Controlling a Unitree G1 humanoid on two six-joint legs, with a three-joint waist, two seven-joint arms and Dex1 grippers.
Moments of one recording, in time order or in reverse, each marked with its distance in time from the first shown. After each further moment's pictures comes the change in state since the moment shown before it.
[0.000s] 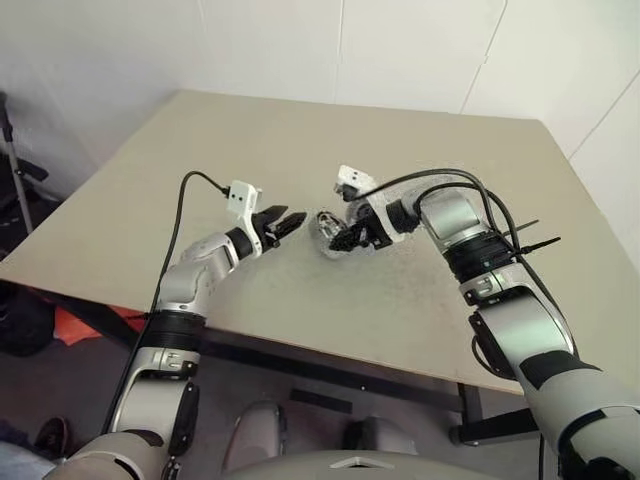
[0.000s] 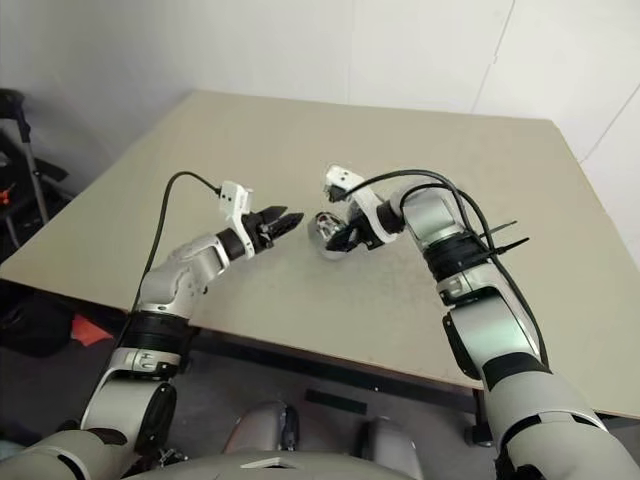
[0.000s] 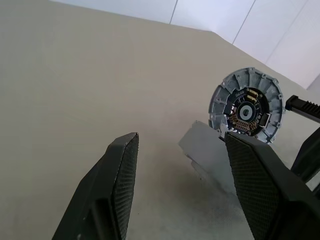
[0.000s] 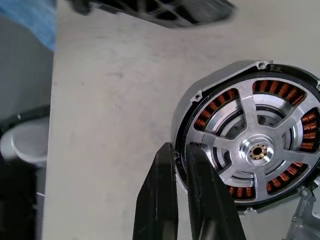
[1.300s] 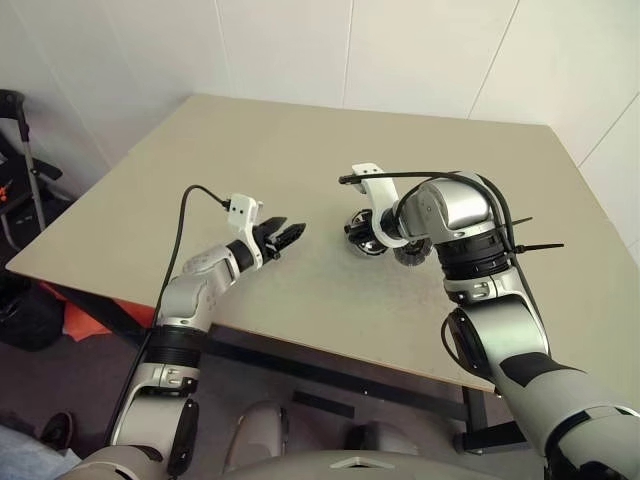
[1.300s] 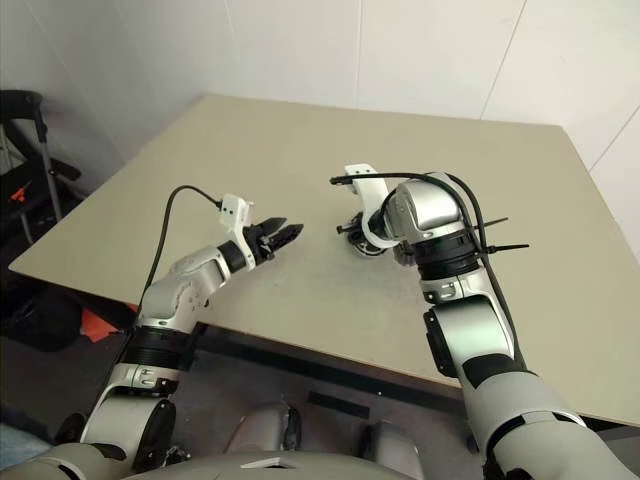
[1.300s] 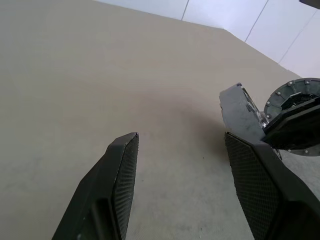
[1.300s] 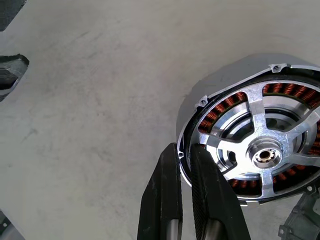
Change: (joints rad) left arm 0.069 -0.015 -0.016 -0.046 0.007 0.000 0.028; right arm 0.008 0.116 -0.186 -0.271 0.336 0.650 -0.934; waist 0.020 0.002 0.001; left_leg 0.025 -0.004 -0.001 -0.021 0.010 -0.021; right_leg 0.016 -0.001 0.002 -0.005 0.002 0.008
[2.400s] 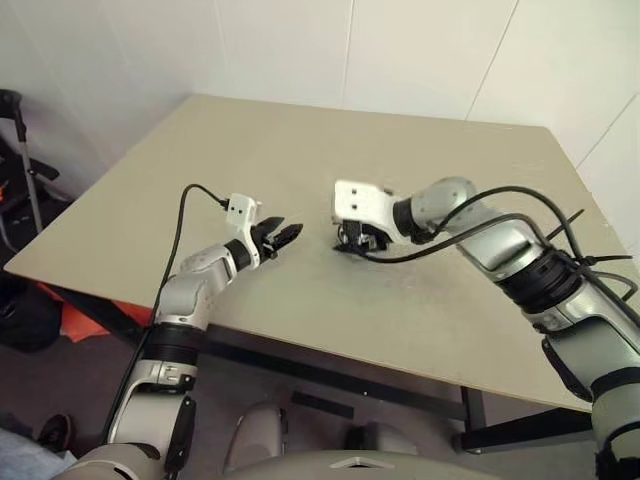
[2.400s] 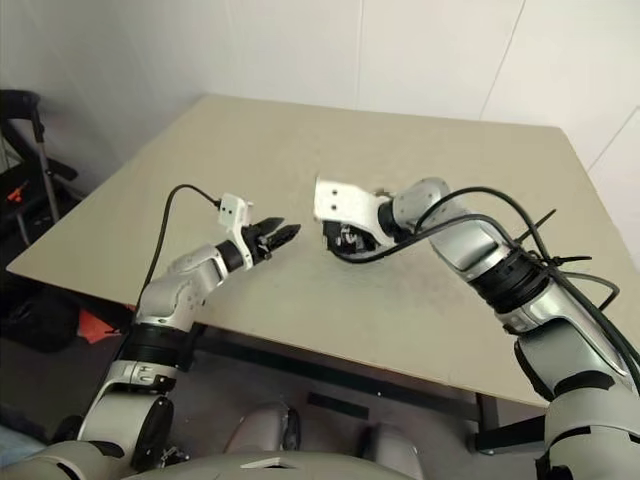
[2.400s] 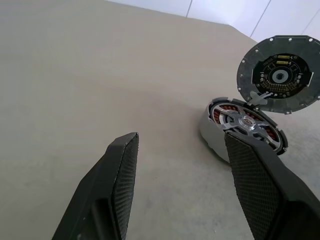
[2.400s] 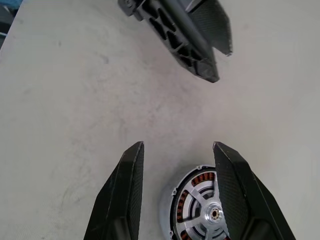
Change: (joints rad) left arm -0.016 0.017 -0.002 0.038 0.018 -0.019 -0.013; right arm 0.098 -0.461 0.523 -0.200 -0.157 -1.200 0.658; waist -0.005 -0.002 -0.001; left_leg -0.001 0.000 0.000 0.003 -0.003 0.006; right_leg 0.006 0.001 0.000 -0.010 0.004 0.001
